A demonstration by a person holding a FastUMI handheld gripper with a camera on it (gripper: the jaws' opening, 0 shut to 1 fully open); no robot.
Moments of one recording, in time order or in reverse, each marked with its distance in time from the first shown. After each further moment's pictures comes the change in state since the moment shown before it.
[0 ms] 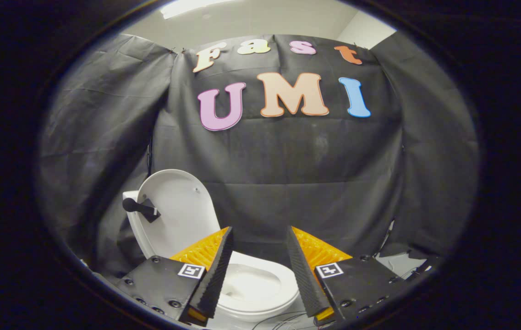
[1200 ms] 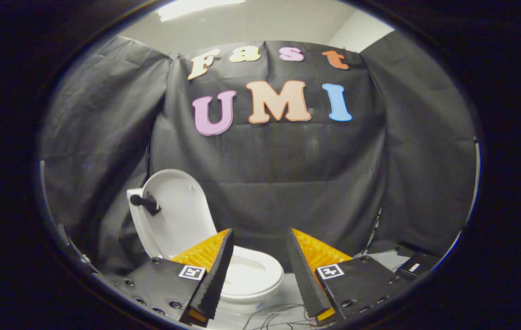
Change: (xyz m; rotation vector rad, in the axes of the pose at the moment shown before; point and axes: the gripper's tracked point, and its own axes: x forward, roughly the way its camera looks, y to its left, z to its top) arm -0.093 -0.024 0.012 -0.019 -0.017 -0.028
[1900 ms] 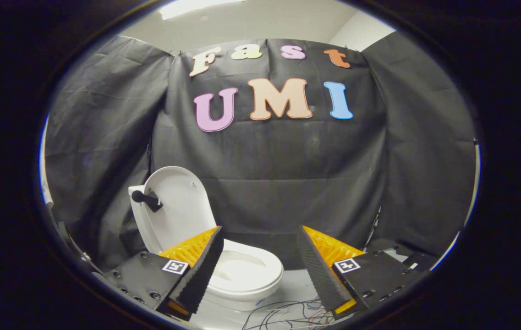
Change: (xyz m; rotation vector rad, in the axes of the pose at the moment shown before) arm 0.004 0.002 -0.007 0.010 0.020 -0.007
